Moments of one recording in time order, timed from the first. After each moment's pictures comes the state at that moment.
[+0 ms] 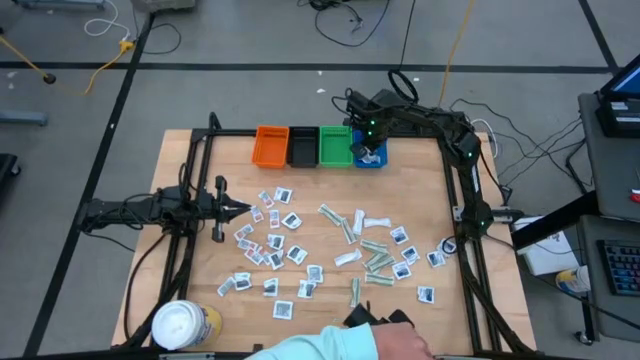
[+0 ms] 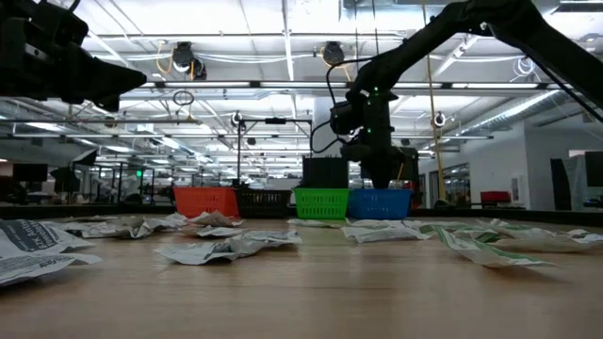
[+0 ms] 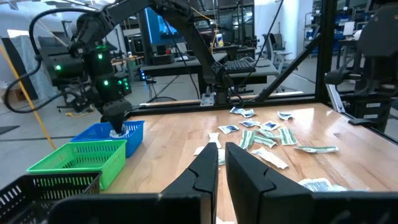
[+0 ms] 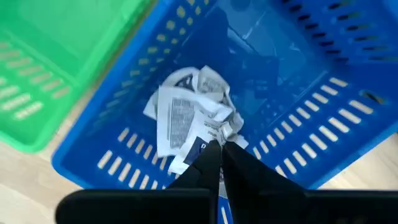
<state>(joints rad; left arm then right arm) 0.00 0.01 0.02 0.03 -0.03 0.10 -0.74 2.14 1.77 -1.20 0.00 0.12</state>
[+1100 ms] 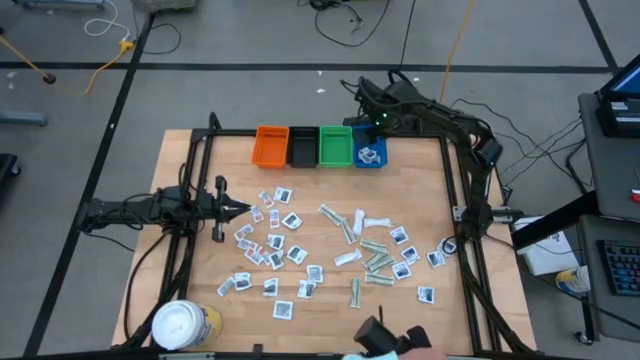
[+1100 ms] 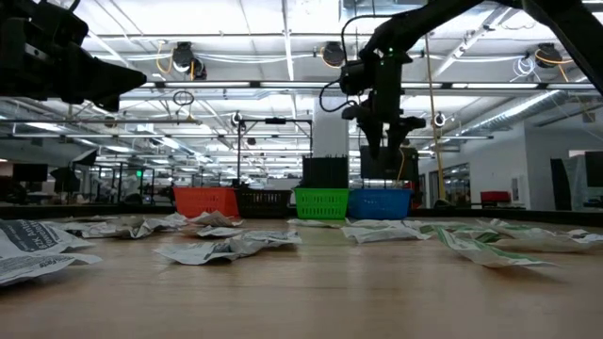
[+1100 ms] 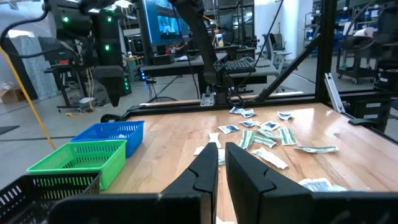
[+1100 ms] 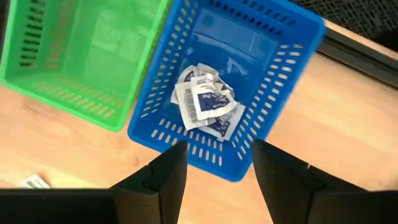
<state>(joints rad) 0.00 0.01 0.02 0.03 -0.03 0.10 -0.72 1.94 1.76 -1.24 0.00 0.46</state>
